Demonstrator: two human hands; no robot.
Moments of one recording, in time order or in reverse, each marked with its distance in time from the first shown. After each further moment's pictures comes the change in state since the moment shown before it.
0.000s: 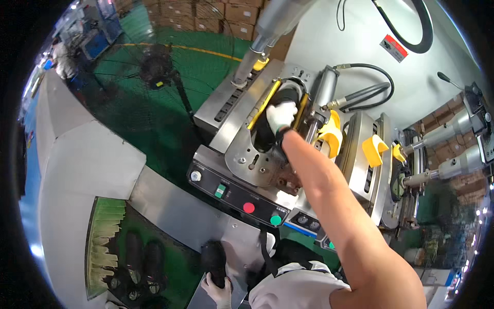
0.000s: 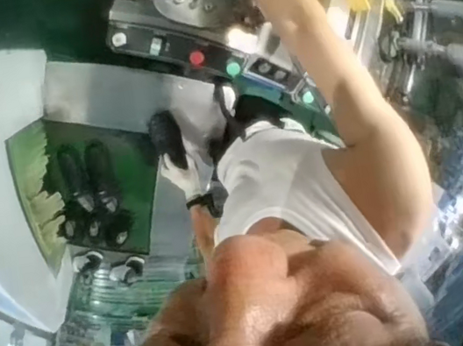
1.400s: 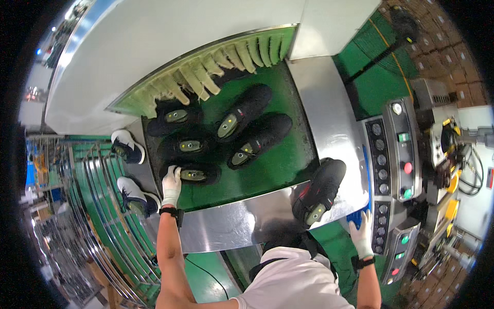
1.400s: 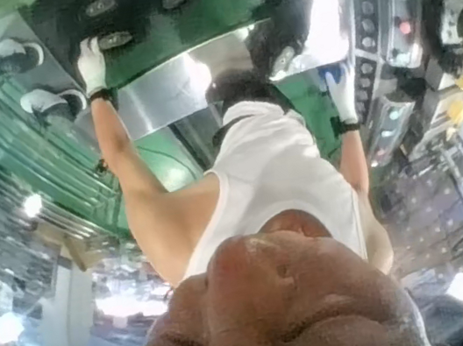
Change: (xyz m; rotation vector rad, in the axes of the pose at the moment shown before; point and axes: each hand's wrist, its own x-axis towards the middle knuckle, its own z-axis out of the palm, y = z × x) left_hand 0.014 -0.470 -0.265 0.188 0.277 -0.259; right_hand -0.453 0.286 -0.227 -0.564 -0.953 -0.783
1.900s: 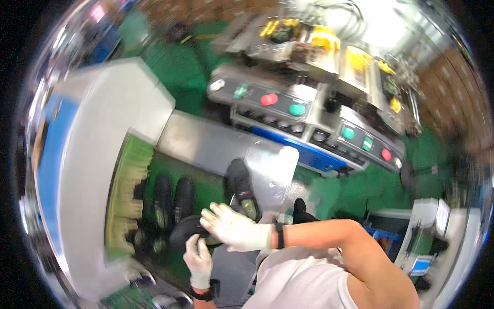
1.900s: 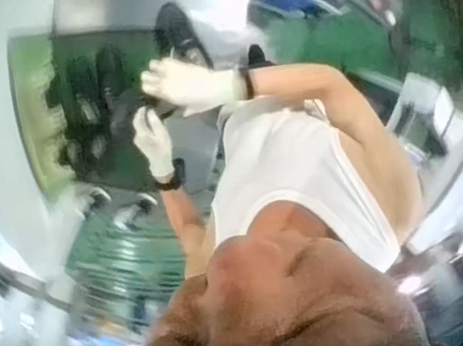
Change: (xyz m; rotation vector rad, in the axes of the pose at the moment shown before) left_hand -0.129 0.366 -0.078 -0.422 -0.324 0.716; right_hand -0.030 -0.252 -0.087 0.153 0.180 -0.646
